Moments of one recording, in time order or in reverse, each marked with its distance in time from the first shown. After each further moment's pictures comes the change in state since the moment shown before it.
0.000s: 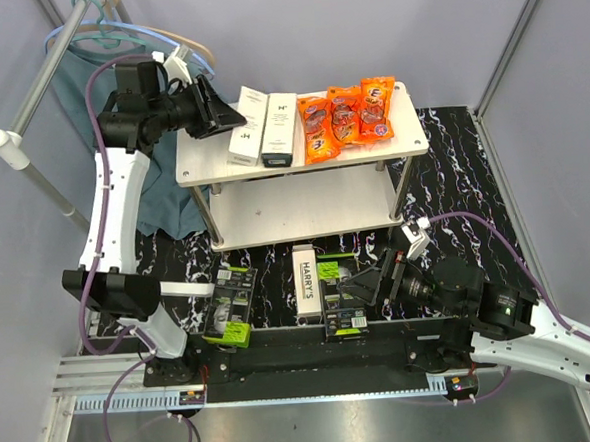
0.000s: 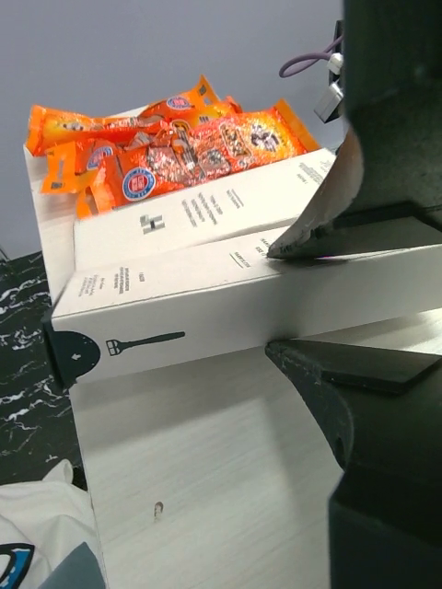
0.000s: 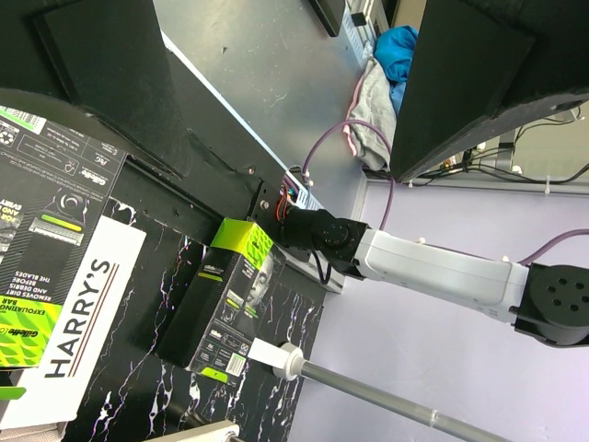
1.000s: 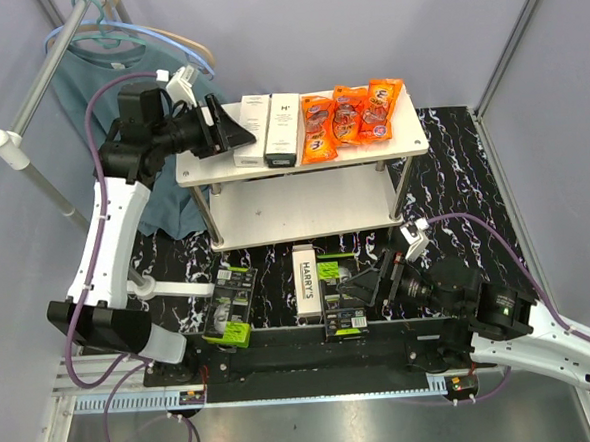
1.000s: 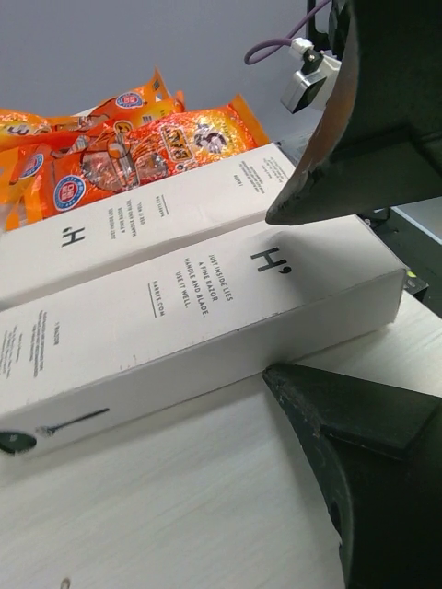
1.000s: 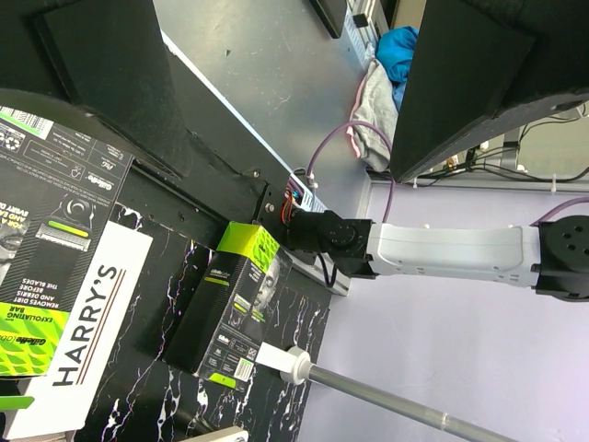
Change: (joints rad) left arm -0.050 -0.195 -0.298 0.148 -0.021 0.025; right arm 0.000 0.001 -0.012 -0.005 0.000 0.007
